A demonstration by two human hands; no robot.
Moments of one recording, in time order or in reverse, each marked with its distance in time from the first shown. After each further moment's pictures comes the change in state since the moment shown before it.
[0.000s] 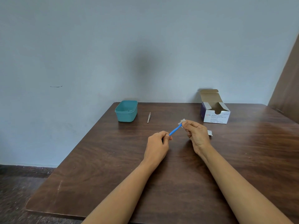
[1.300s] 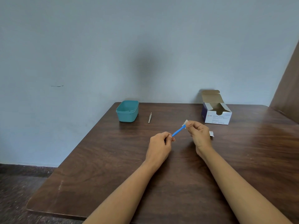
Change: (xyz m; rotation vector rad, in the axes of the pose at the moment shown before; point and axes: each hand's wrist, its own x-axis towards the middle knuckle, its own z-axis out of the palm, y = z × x) left_hand 0.000 0.002 0.001 0.035 -0.011 0.020; right_hand 0.000 0.004 0.000 -0.173 0.040 -0.154
